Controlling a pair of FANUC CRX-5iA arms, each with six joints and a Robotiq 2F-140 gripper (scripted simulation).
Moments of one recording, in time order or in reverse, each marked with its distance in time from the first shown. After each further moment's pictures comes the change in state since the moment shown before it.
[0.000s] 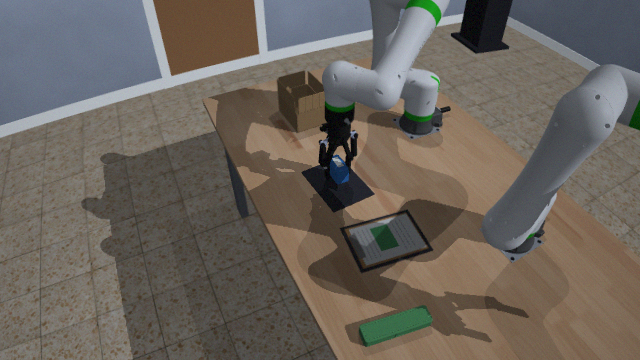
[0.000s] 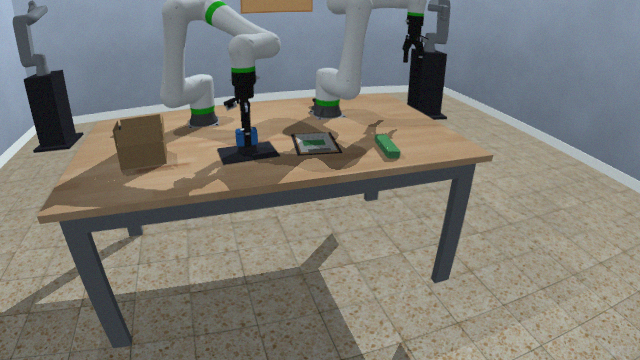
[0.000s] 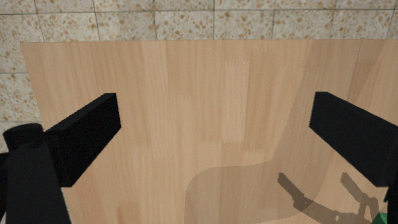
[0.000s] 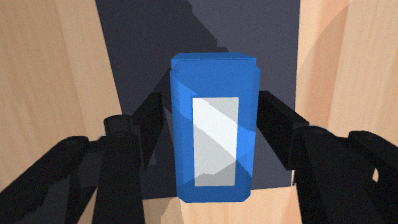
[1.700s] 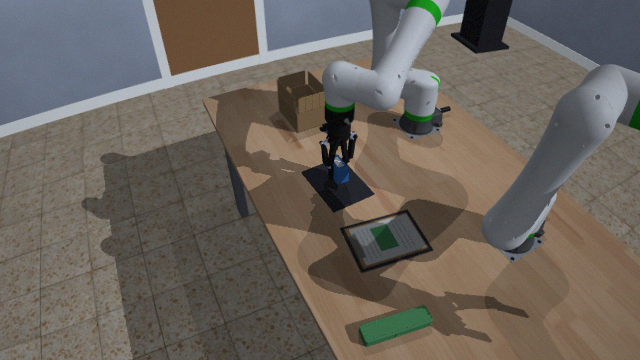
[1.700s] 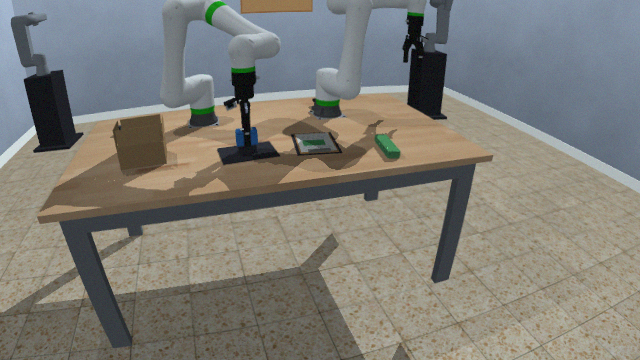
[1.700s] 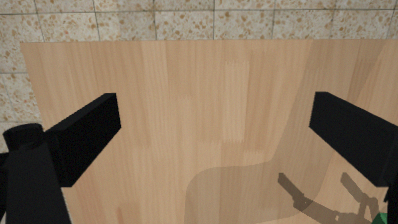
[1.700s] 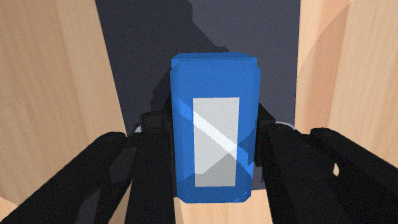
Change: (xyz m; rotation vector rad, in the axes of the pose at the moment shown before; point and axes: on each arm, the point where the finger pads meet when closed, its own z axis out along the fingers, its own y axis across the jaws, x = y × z) left arm 0.000 0.000 0.000 0.000 0.000 0.000; right arm 0.000 0.000 0.001 0.000 0.000 0.000
